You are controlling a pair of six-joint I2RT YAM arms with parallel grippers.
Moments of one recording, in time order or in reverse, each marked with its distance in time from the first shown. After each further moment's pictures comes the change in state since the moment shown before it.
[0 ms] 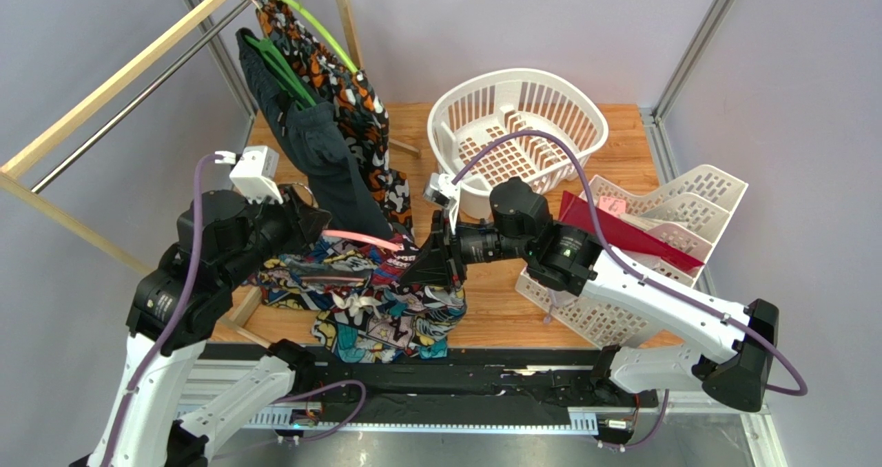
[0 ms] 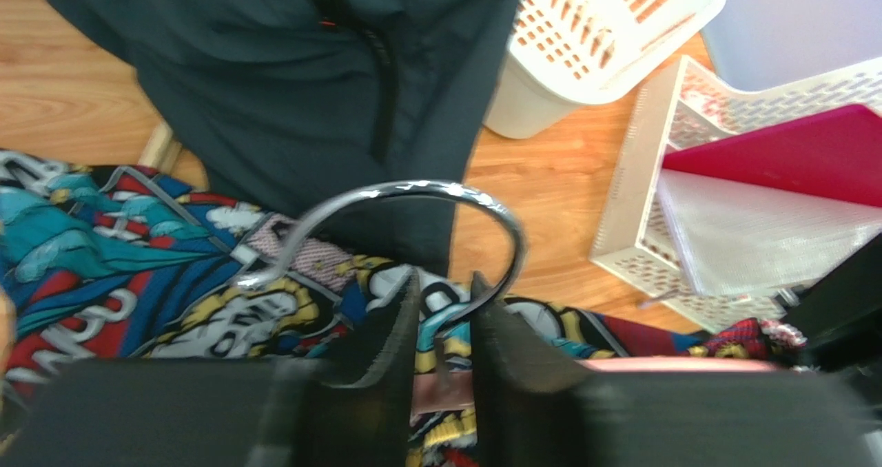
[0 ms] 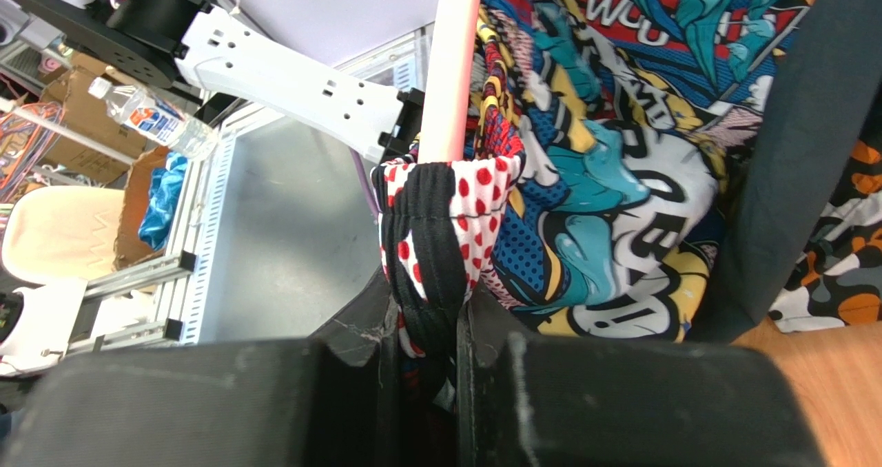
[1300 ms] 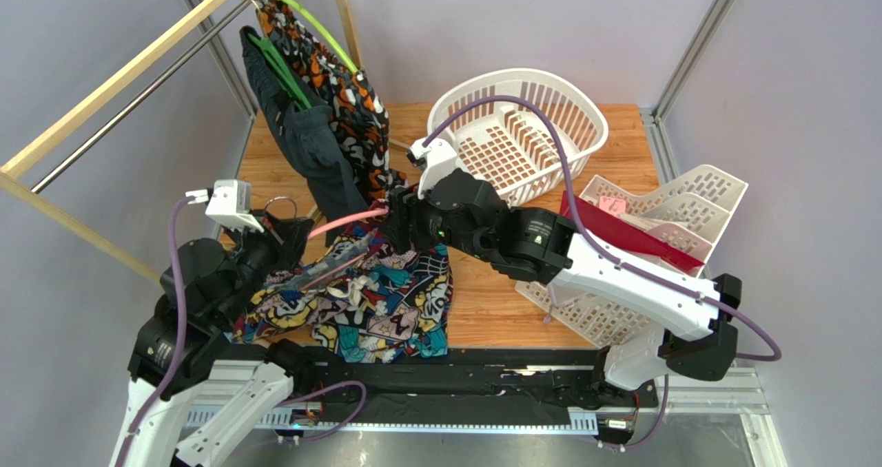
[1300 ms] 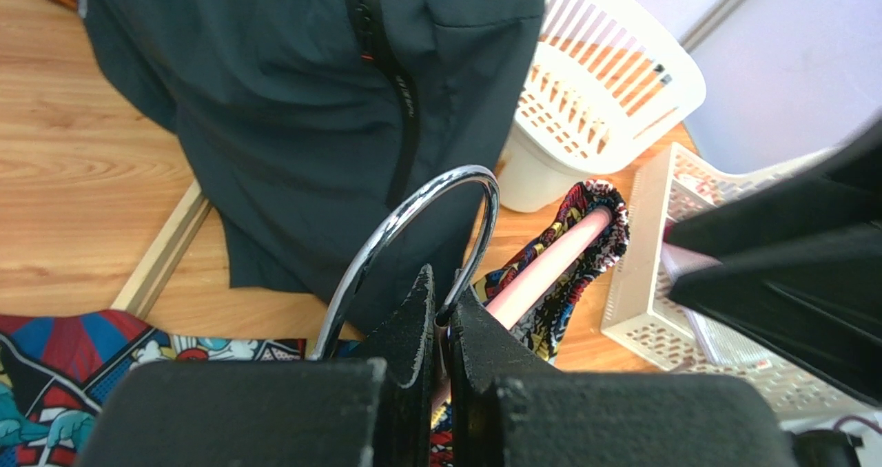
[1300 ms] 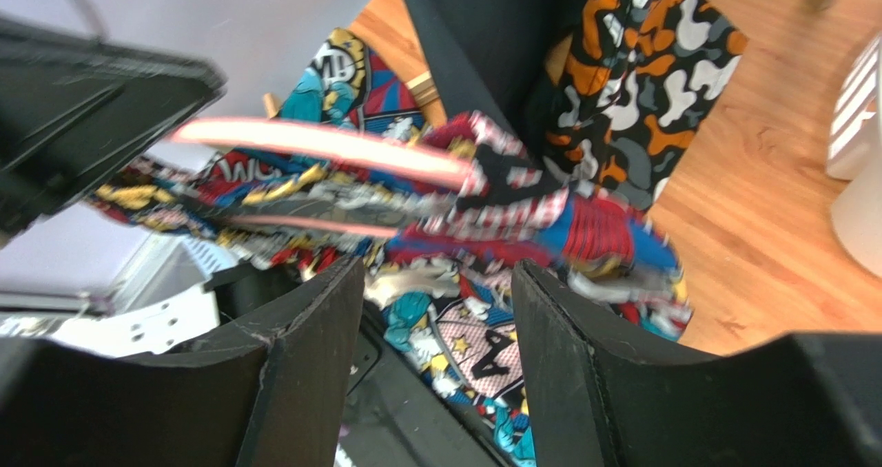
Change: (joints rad) left arm -0.005 -0.236 -0.238 0.209 -0.101 0.003; right arm 0.177 0.222 0.438 -0.385 0.852 0.174
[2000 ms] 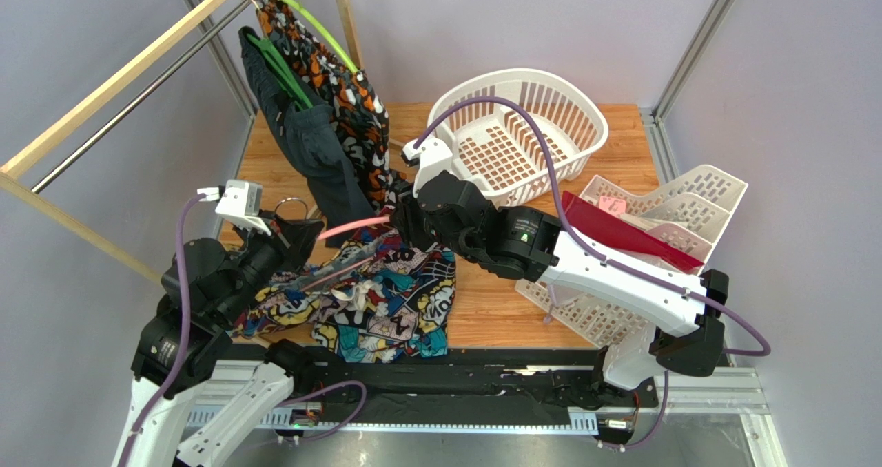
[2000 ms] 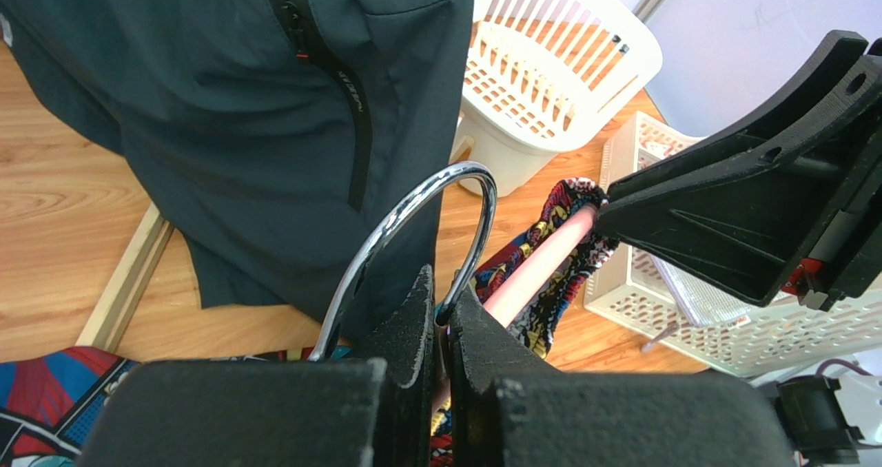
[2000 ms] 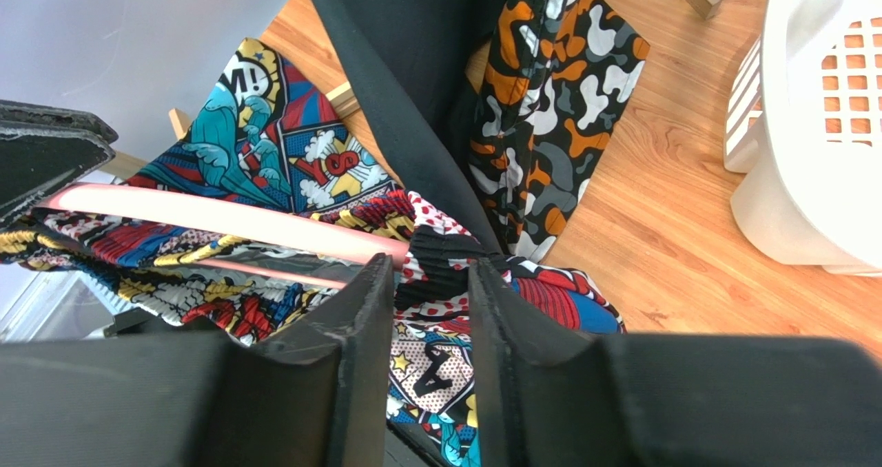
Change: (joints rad) left arm 0.004 -0.016 -0.024 0.037 0.134 0.050; right arm 0.000 0.061 0.037 -0.043 0.144 -0.049
